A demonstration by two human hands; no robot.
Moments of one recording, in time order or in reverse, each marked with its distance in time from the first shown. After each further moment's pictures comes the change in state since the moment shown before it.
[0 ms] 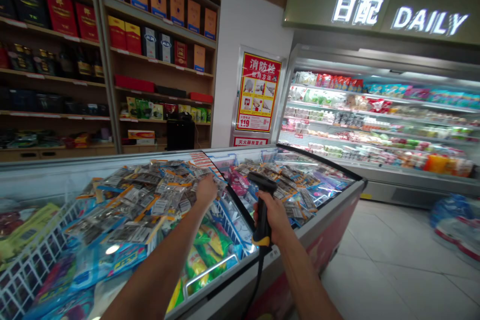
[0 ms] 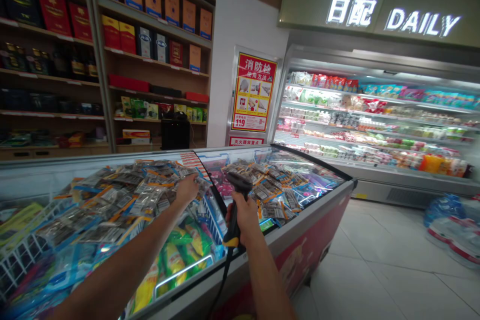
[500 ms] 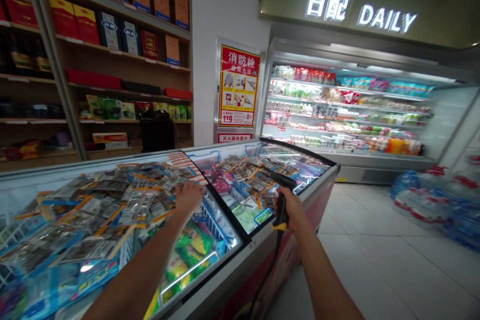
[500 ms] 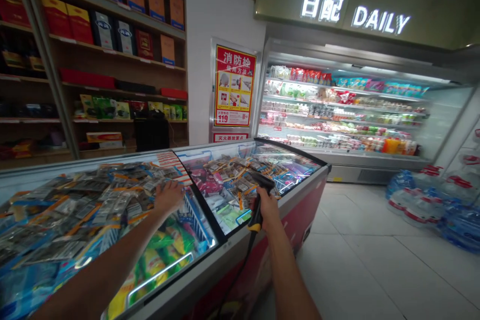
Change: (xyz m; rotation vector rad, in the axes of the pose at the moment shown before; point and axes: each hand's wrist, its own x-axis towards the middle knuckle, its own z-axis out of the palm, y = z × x) left_hand -0.019 -0.004 0.023 0.476 -0.142 0.304; right_hand 0.023 -0.010 -0.103 0.064 0.296 -0.055
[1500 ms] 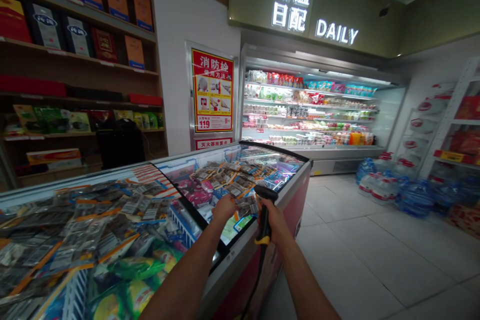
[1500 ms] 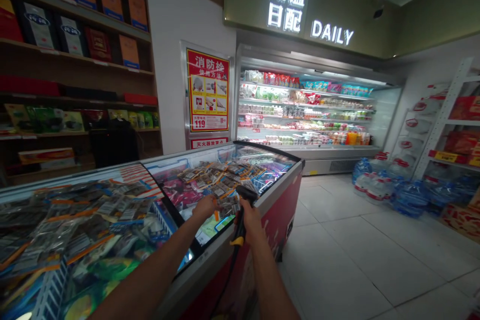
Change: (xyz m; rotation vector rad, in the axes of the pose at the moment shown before) left_hand 0.012 0.168 0.022 -1.043 -0.259 -0.251; right_hand 0.007 0.022 -0.025 0.044 0.069 0.037
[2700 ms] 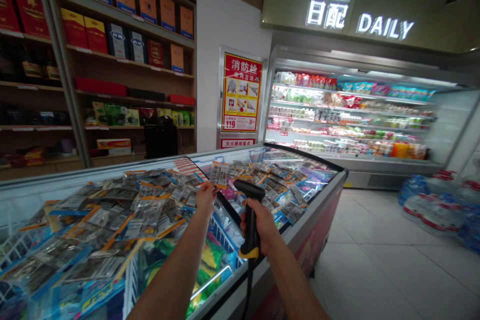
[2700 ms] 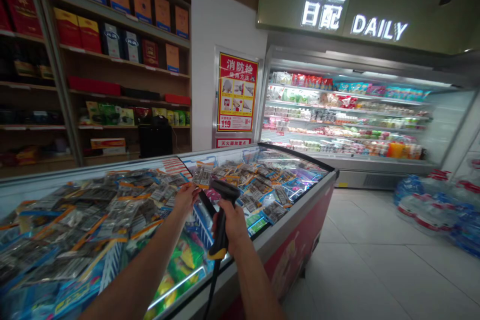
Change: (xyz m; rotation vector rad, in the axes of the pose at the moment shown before) left_hand 0.021 -0.043 -0.128 -0.848 0.445 -0.096; right_hand -0.061 0.021 0.113 0.019 -0.391 0.091
